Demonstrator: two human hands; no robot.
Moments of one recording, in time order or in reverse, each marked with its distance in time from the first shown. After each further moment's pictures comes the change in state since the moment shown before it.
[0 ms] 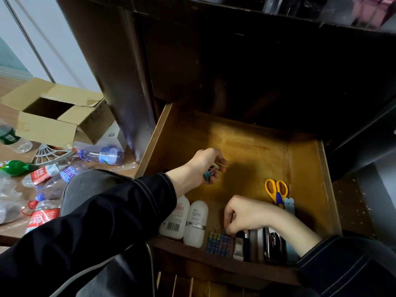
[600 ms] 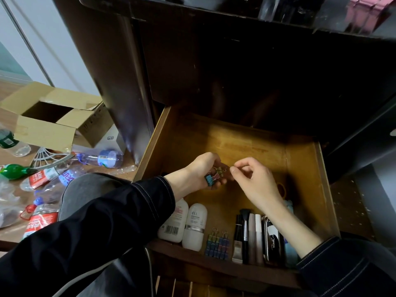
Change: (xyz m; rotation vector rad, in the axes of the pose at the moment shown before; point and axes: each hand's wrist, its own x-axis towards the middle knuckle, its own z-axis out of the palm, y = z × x) left_hand -0.002 -0.001 0.004 -0.095 -0.083 -0.091; right_hand -0.004 -0.006 -0.022 0.328 1.030 -0.043
